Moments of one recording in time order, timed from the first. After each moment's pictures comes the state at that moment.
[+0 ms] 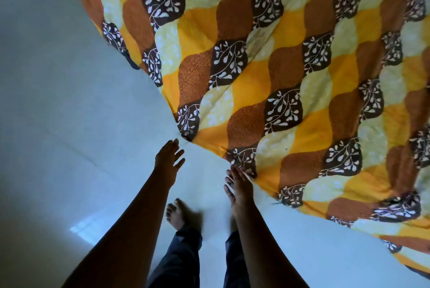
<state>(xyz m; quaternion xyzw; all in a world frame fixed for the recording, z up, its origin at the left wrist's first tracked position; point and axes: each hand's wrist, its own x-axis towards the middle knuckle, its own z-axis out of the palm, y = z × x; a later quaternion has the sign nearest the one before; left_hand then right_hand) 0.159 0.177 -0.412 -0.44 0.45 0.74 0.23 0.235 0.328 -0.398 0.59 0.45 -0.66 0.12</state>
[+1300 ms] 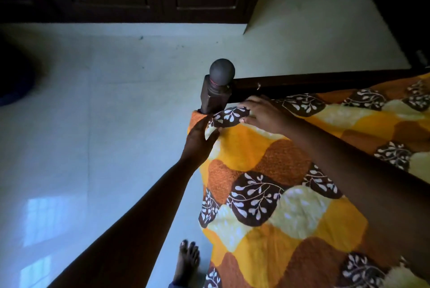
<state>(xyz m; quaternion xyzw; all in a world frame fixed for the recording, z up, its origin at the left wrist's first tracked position) -0.226 0.052 -0.361 -0.35 0.76 0.55 0.00 -0.410 0.152 -0.338 -0.49 0.85 -0.02 0.20</state>
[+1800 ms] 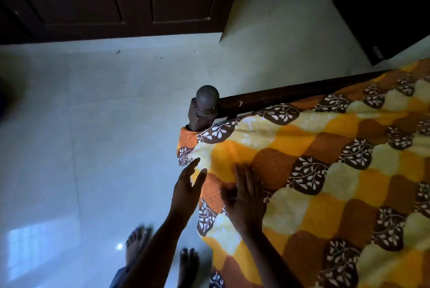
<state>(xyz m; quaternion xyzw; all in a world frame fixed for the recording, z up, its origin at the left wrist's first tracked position) -0.169 0.075 -0.347 -0.38 0.65 0.66 0.00 -0.218 0.221 -0.372 -0.20 0.97 -0.12 0.01</state>
